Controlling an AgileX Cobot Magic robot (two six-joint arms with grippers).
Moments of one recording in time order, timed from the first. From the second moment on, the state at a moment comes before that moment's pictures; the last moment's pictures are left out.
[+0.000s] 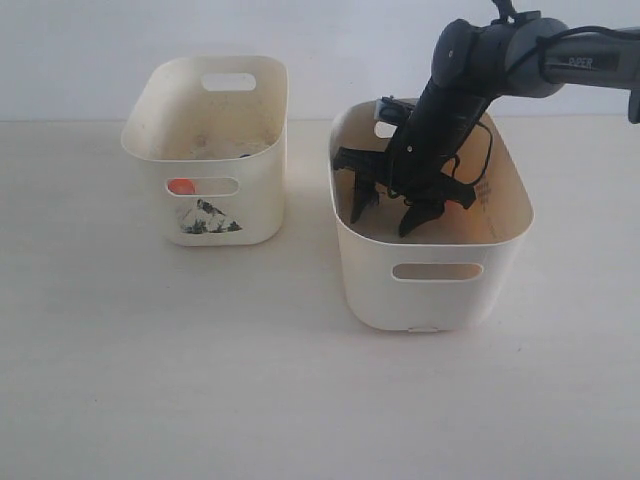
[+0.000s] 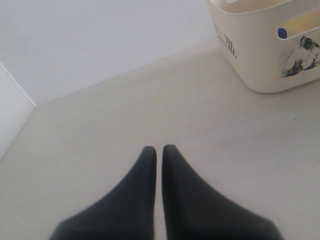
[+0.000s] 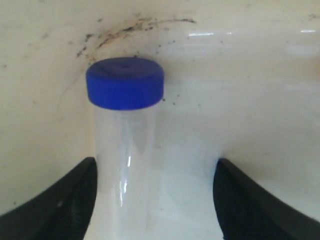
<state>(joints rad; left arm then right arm) -0.08 0.00 0.00 0.39 0.34 -0.03 0.23 2.35 -1.84 0.34 1.01 0.22</state>
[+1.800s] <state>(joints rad) -0.08 0.00 0.00 0.39 0.34 -0.03 0.31 1.97 -1.82 1.05 1.05 -0.71</state>
